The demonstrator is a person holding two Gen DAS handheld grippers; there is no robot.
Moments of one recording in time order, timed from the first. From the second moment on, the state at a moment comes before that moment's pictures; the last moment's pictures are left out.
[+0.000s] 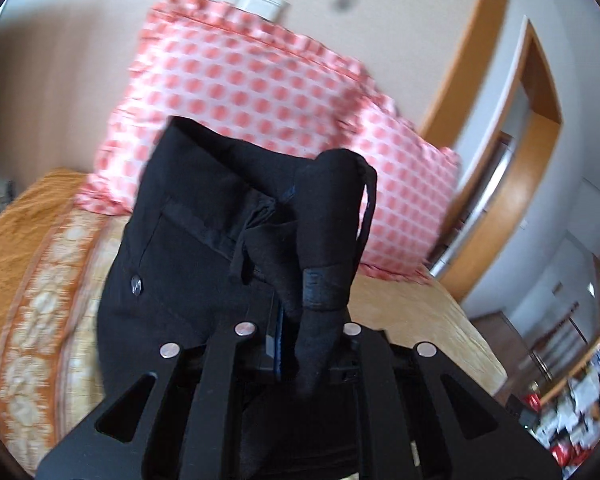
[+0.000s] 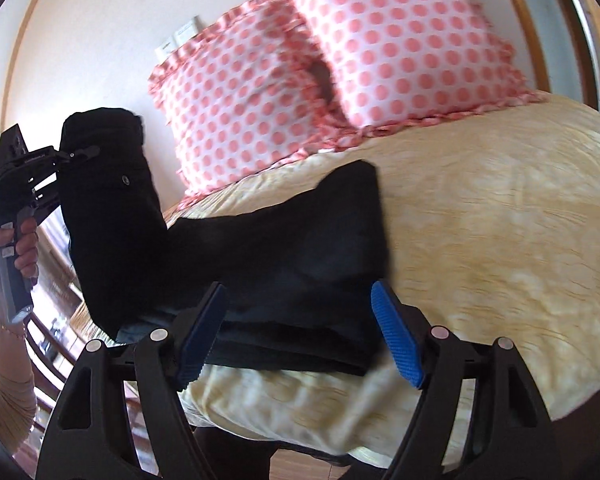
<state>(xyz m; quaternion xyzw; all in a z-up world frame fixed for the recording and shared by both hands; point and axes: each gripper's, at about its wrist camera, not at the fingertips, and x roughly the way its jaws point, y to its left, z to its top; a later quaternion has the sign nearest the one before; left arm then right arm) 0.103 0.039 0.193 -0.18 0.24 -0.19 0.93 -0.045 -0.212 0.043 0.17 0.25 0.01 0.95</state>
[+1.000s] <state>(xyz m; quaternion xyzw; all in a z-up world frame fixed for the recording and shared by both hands) 0.077 -0.175 0.068 0.04 0.31 -0.29 0.90 -0.088 -0.283 0.027 0.24 0.23 -0.08 0.94</state>
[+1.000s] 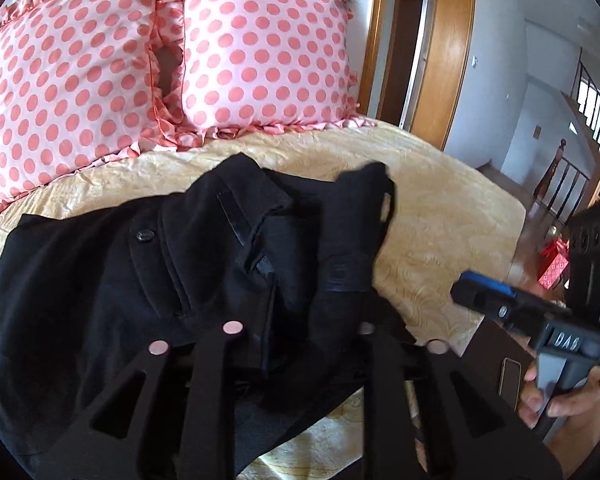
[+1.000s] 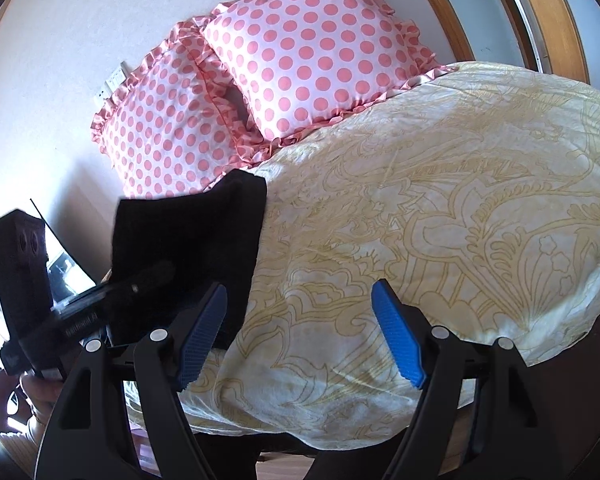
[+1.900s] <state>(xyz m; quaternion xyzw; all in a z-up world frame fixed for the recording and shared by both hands) 0.042 -0.037 0.050 0.04 0.25 -0.11 0.96 0.035 -0.157 0.044 0.01 0.31 0.00 0.95</state>
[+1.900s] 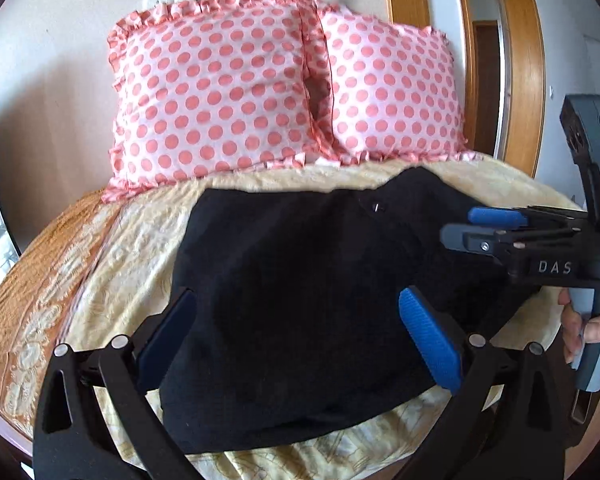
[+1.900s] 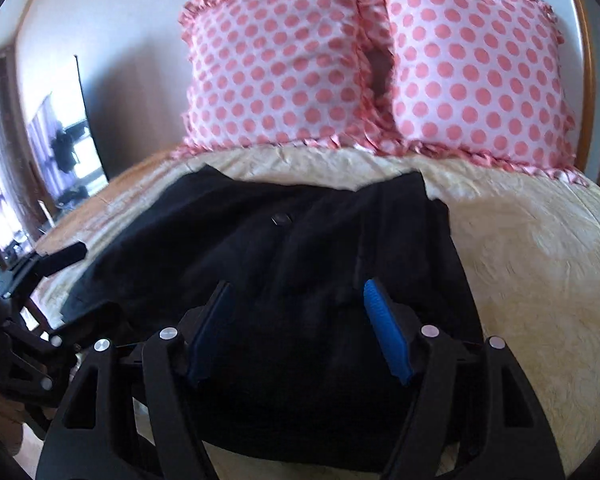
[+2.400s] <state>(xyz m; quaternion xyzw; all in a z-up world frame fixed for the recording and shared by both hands) 0.082 -0.016 0.086 -0.03 0.26 -0.16 0.95 0.042 -0.172 0.069 0.05 0.30 -0.01 0.95</state>
